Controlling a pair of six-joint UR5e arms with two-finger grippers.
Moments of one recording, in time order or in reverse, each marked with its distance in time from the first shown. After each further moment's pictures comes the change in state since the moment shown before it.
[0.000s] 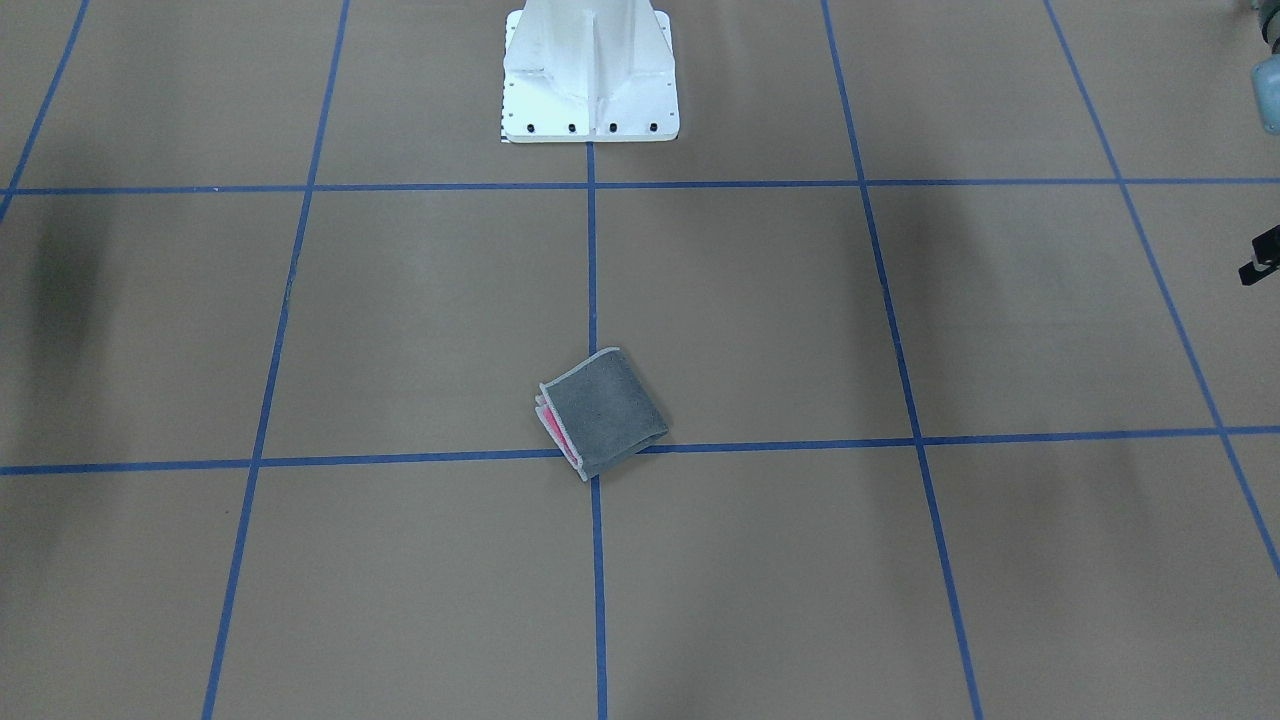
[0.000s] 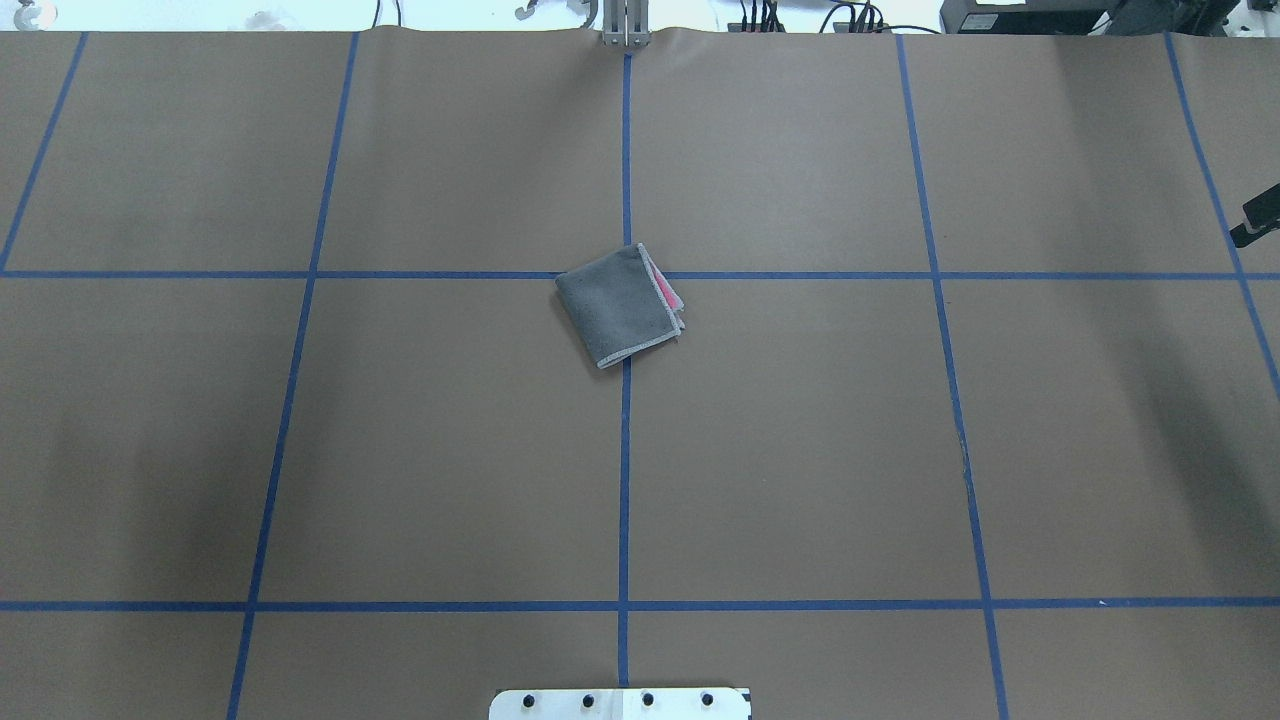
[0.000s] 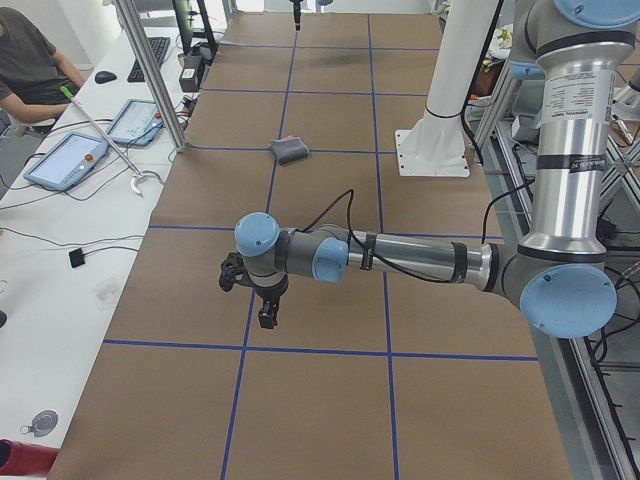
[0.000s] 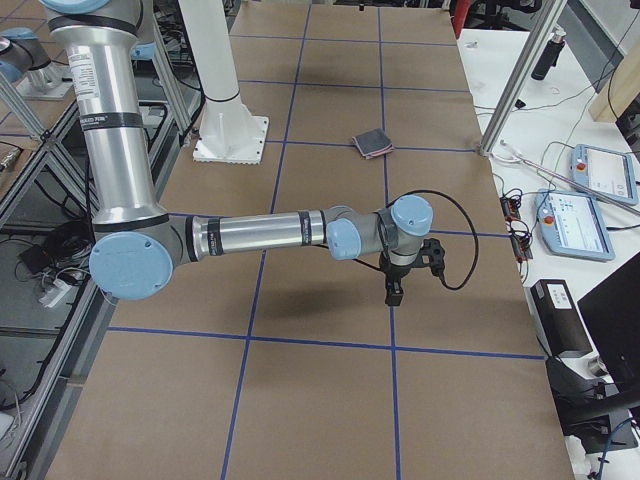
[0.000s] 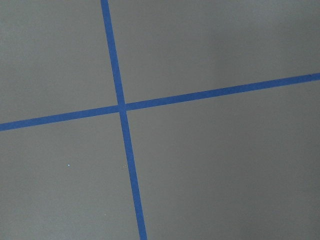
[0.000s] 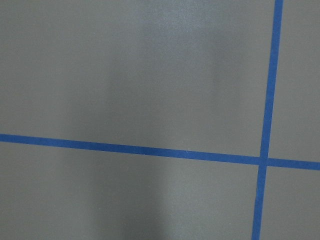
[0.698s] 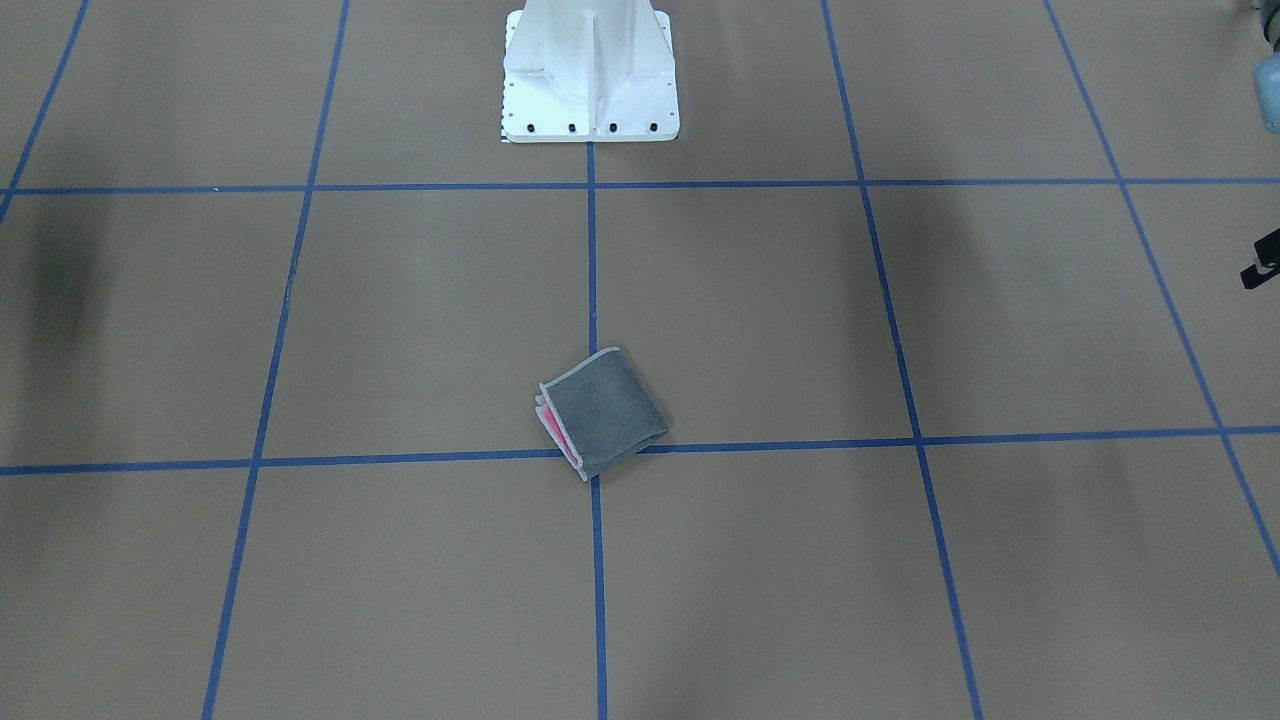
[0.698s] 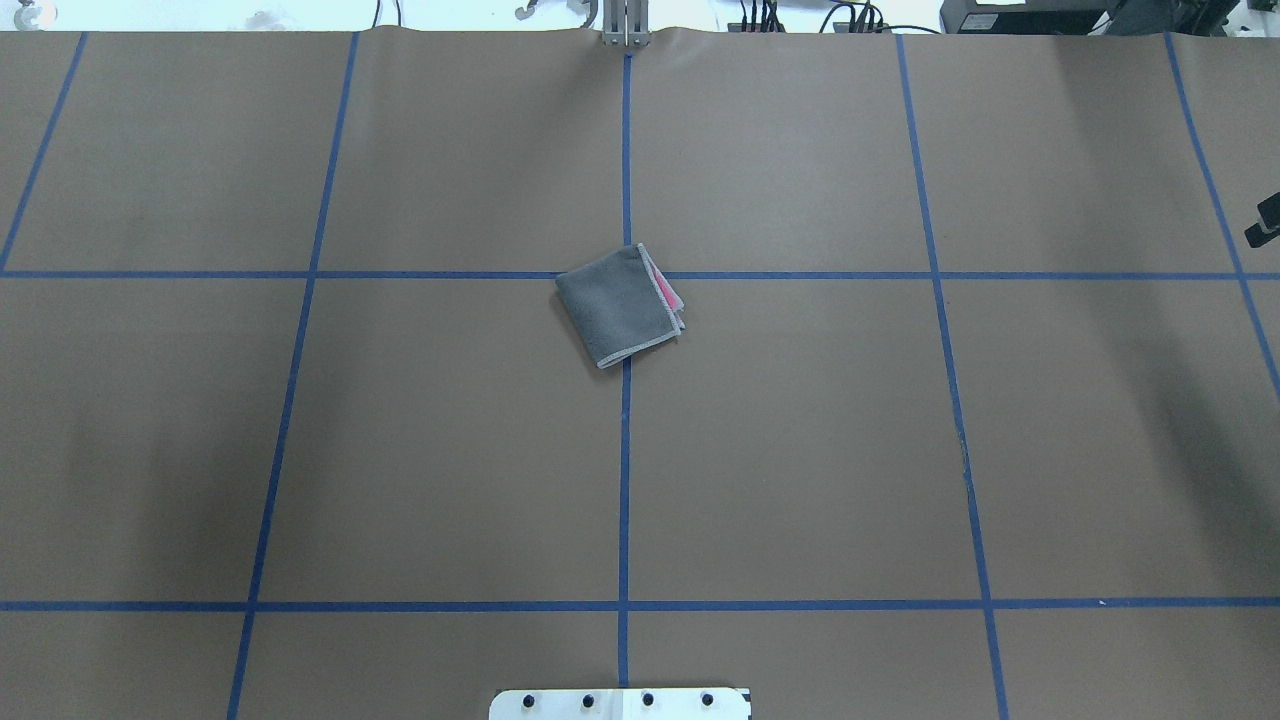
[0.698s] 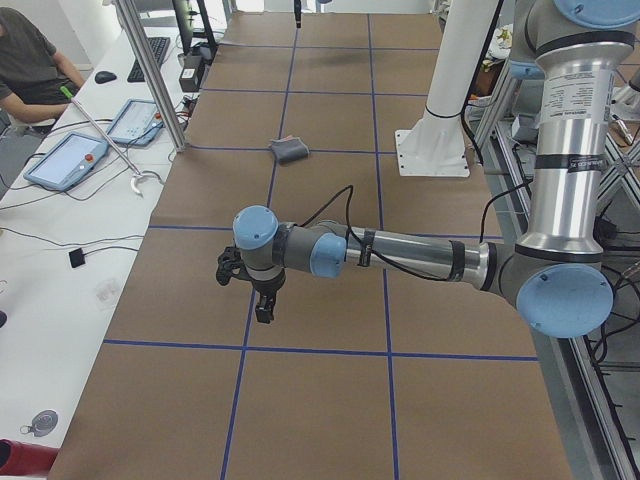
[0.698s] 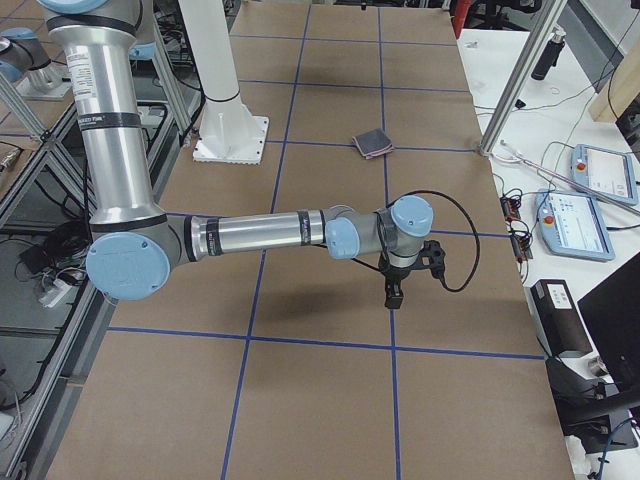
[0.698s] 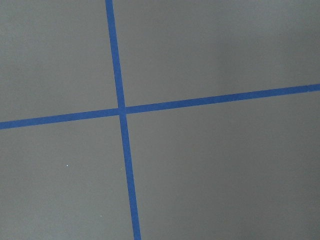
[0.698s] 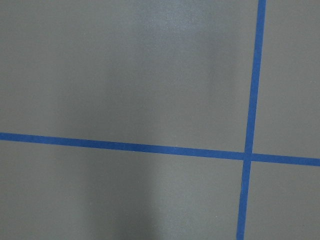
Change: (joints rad) left arm 0.000 -0.012 -0.013 -0.006 0.001 -0.016; right arm 0.012 -0.004 0.004 -0.020 -0.008 -0.028
